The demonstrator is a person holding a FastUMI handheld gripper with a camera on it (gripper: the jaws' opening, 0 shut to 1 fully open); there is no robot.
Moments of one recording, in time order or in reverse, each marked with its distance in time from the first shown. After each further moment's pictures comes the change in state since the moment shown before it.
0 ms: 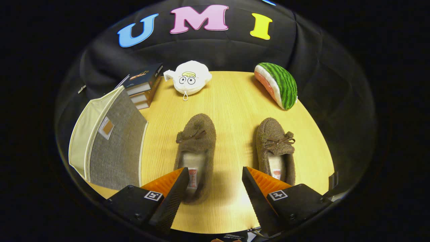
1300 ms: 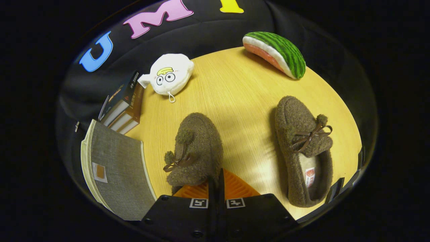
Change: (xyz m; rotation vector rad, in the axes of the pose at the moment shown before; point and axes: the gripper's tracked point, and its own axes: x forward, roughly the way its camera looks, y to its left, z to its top) arm 0.044 0.015 0.022 0.297 0.134 0.107
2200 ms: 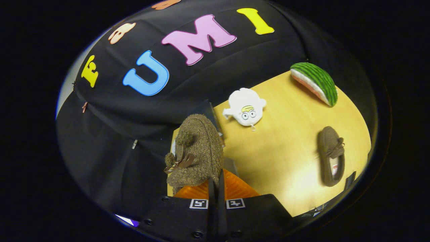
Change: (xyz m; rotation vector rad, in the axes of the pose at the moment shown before) arm -0.166 0.215 0.064 0.050 -0.062 0.424
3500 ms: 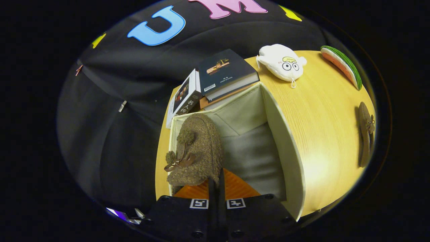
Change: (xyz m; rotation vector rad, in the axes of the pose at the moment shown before) arm 0.135 0.037 -0.164 -0.123 0.235 -0.109
